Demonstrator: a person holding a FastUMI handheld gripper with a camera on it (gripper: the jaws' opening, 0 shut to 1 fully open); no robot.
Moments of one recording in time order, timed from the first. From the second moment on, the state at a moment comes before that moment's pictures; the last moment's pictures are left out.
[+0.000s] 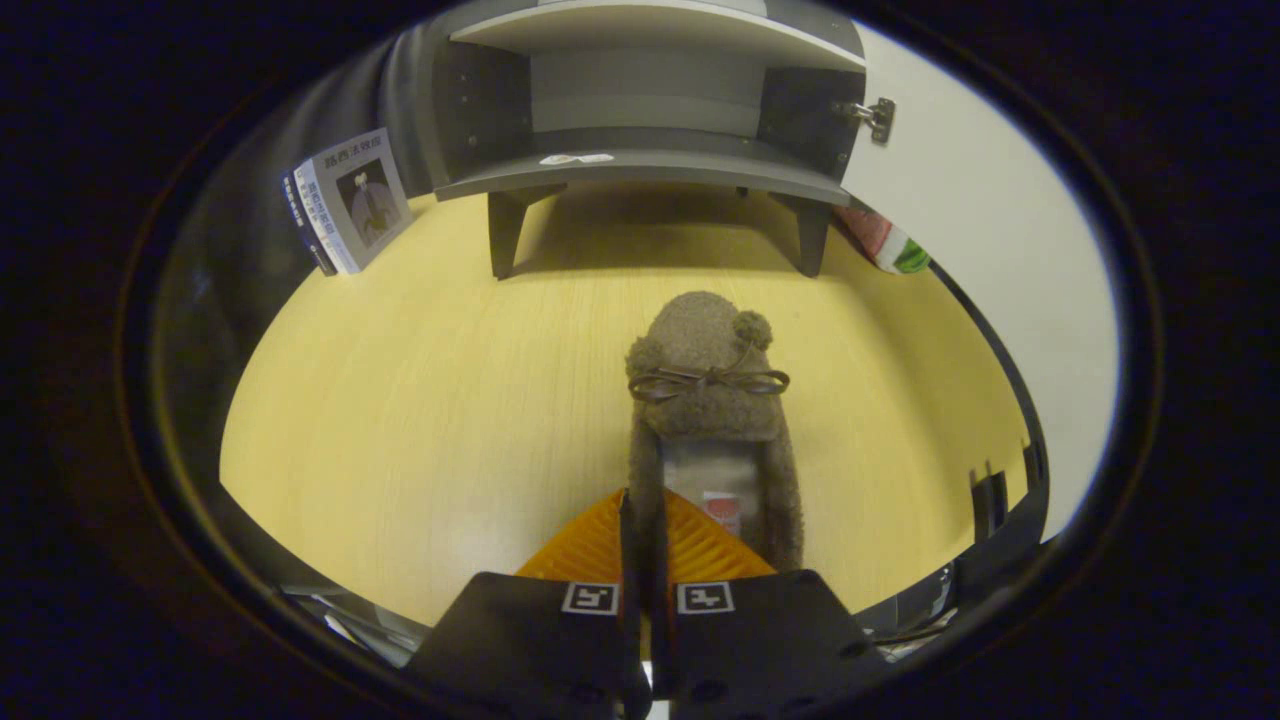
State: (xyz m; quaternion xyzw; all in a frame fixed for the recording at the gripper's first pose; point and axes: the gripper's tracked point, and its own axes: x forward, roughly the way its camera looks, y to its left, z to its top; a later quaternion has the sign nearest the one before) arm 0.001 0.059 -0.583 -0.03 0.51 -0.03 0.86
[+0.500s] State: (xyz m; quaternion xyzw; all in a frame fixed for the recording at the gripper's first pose) arm 0.007 0.057 -0.558 -0.02 0.50 -0.01 0.87
